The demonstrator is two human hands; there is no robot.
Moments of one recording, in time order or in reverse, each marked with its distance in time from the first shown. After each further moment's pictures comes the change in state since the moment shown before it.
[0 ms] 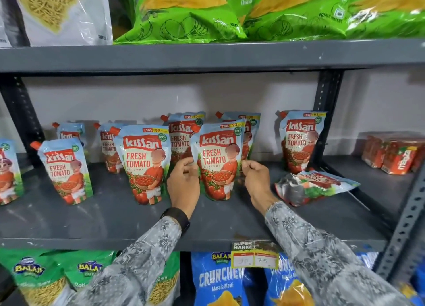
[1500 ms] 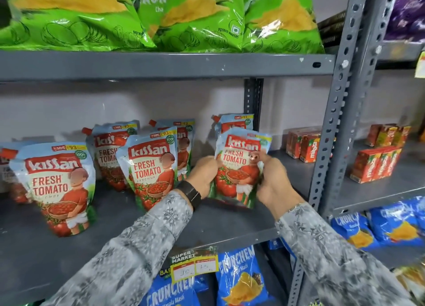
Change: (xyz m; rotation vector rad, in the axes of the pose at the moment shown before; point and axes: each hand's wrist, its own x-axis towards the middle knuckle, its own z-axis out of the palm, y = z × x) left_hand -0.040 0.108 0.173 -0.309 -0.767 -0.509; right_hand -0.037 -0.089 -0.160 0.517 0.245 0.205
